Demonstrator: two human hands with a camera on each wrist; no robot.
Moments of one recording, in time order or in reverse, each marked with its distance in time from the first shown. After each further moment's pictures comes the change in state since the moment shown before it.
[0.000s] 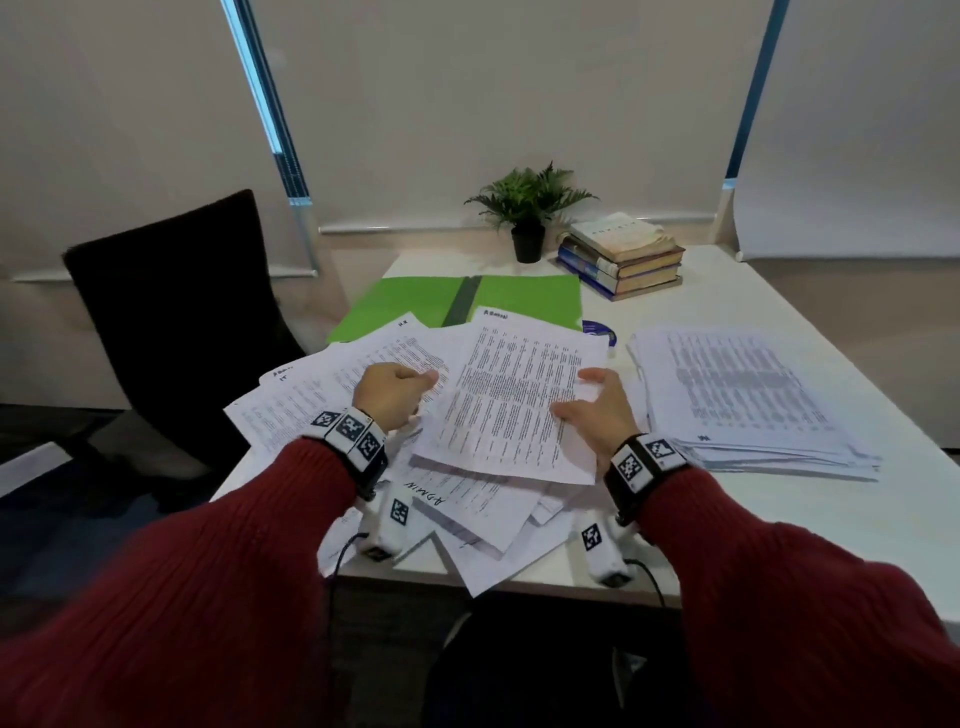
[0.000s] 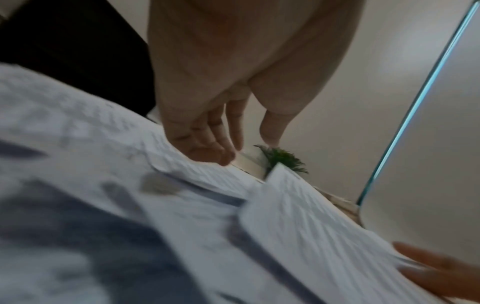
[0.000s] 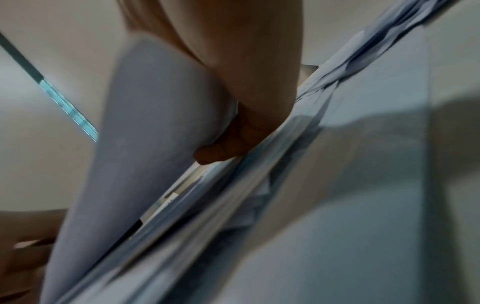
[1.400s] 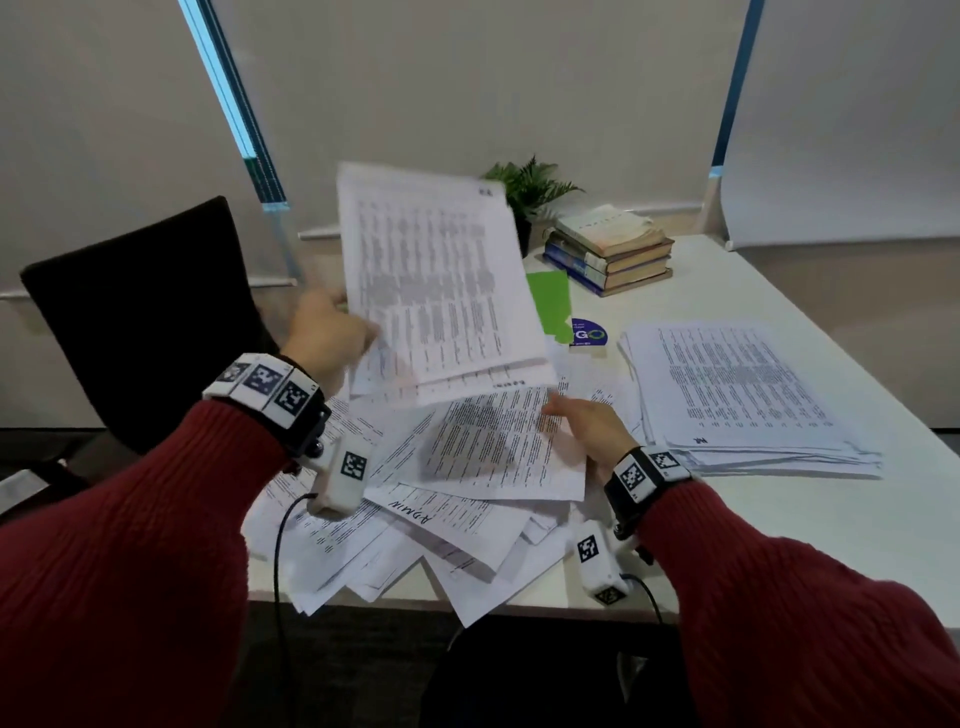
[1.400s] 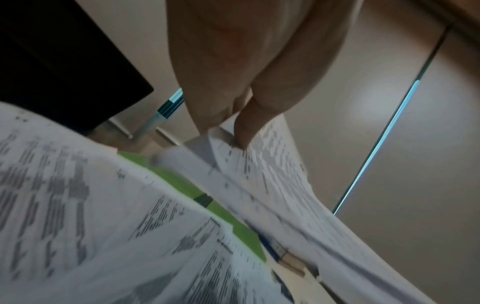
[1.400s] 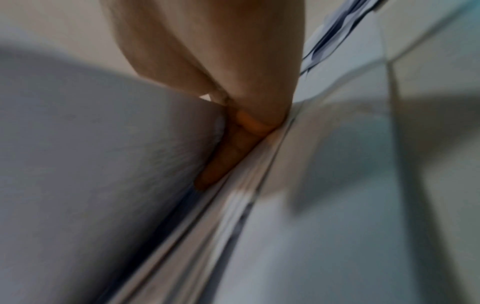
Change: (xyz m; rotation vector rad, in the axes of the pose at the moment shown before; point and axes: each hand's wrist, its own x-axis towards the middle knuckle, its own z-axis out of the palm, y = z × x) left_hand 0.024 0.063 -0.047 -0.273 0.029 0.138; right_hand 0.009 0.007 -0.001 -0.029 -0.097 0.180
